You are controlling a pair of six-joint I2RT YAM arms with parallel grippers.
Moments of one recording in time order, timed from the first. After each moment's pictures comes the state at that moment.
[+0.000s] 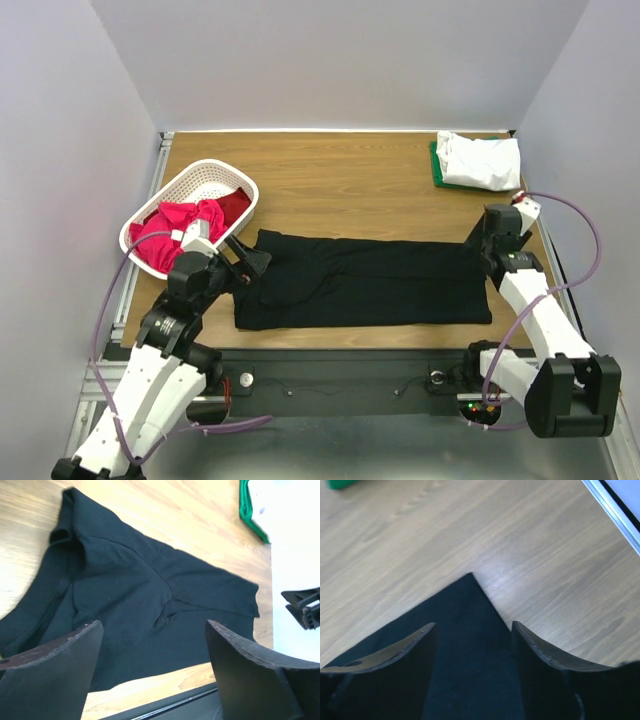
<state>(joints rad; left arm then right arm) -0.35 0.50 0.53 -0.45 0.05 -0.80 -0.02 1.04 0.67 -0.35 0.46 0.45</state>
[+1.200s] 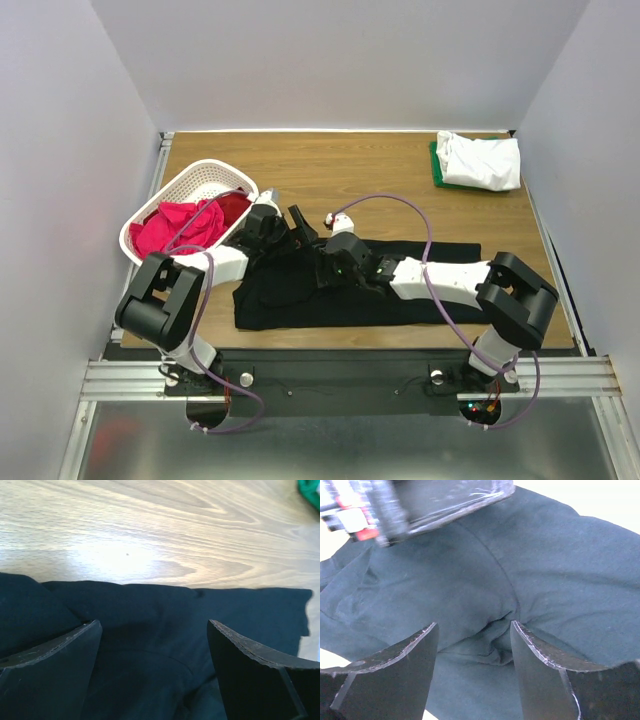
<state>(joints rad) -0.45 1.54 0.67 0.30 0.10 -0.75 0.98 1.63 0.92 0.03 0.26 0.56</state>
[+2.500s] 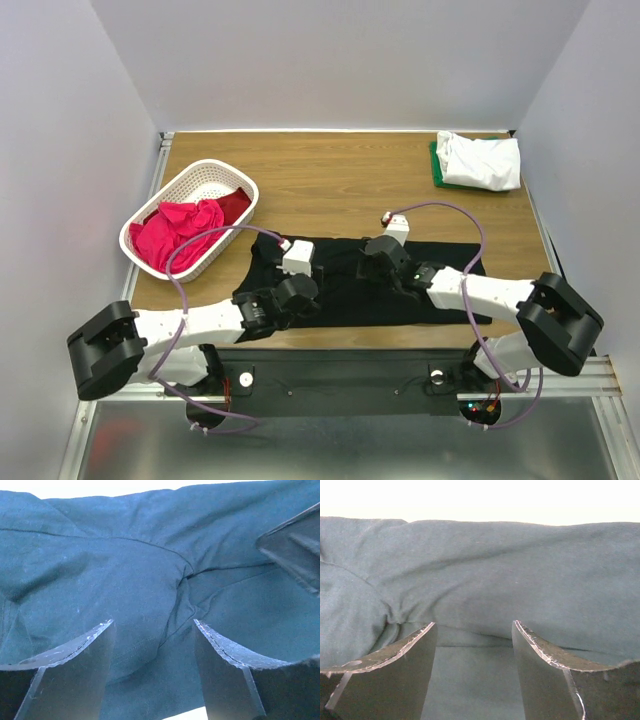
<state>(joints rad) -1.09 1.14 0.48 0.03 -0.64 -0.58 0.86 1.41 0.69 -0.02 0.49 0.71</state>
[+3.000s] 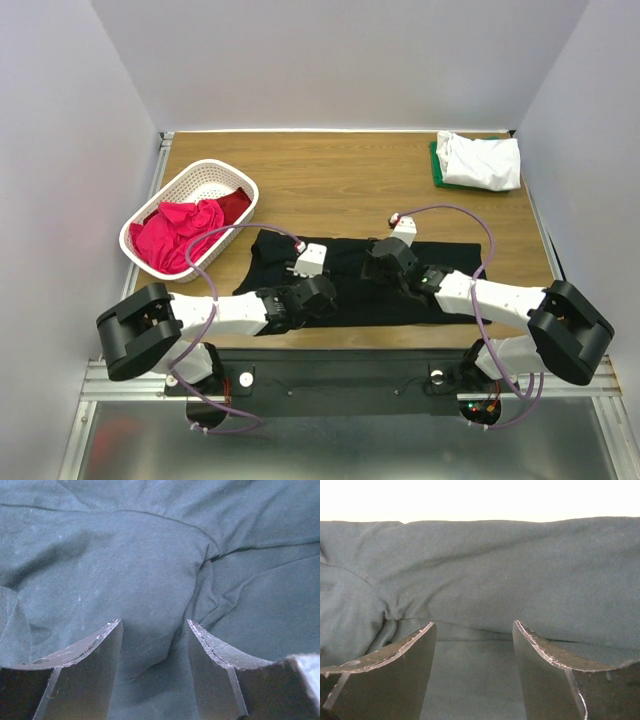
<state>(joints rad) -1.13 1.34 0.56 -0.05 -0.71 -0.62 0.83 1.32 0.63 -0.02 0.48 0.72</state>
